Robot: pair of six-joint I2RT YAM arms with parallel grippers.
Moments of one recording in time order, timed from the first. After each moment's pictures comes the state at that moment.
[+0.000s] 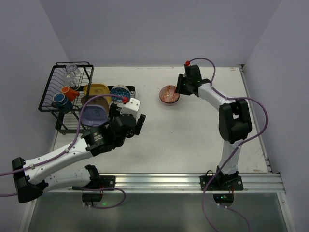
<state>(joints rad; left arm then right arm) -1.01 1.00 0.94 -0.56 -0.76 -0.22 0.32 1.98 1.51 -0.32 -0.04 0.43</state>
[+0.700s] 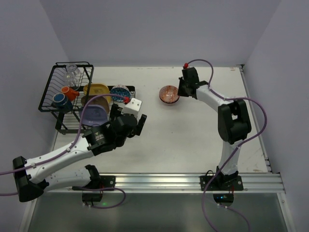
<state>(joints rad) -1.01 1.01 0.94 -0.55 -0.74 -0.23 0.35 1.97 1.48 -0.31 0.09 0.39</state>
